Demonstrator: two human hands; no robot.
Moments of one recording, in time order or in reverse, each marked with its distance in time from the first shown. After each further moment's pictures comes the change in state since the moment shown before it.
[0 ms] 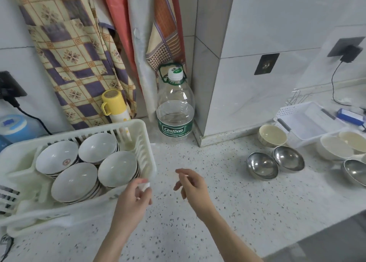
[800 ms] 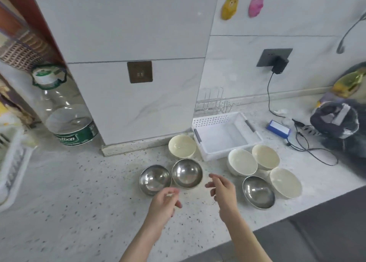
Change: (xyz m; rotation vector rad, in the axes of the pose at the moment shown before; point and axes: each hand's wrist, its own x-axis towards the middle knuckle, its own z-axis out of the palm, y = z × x) left_hand -0.042 0.208 0.404 -0.383 -0.258 -0.204; right_hand 0.023 0.024 -0.456 0.107 0.427 0.216
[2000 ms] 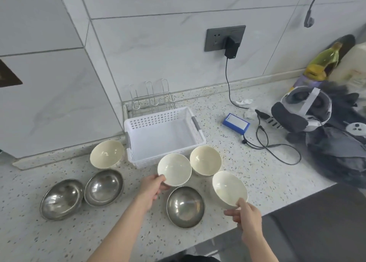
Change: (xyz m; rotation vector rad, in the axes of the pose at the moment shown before) left_hand 0.133 0.037 0.248 0.049 0.126 -0.249; right_hand 0.146 0.030 -0.292 -0.035 0.187 0.317
